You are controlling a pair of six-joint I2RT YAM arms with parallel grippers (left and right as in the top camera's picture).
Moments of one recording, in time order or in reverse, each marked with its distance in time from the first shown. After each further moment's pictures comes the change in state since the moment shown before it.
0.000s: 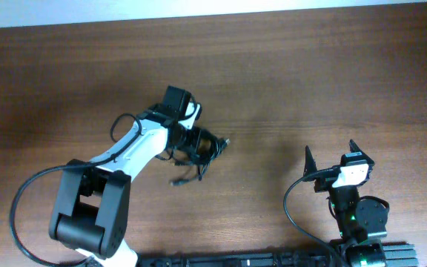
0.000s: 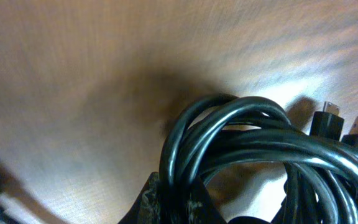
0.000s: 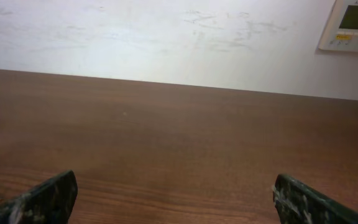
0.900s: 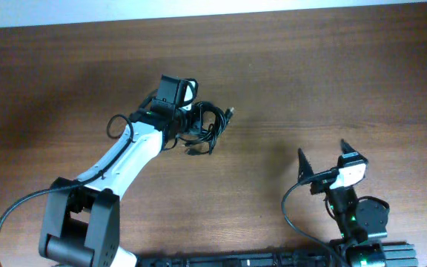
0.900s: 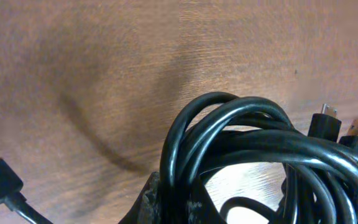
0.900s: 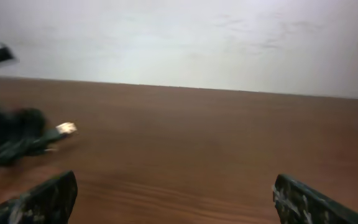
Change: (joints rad) left arm 0.000 -0.097 0.014 0.137 -0.008 -0.239; right arm 0.000 0.000 0.000 0.019 -0.138 0.092
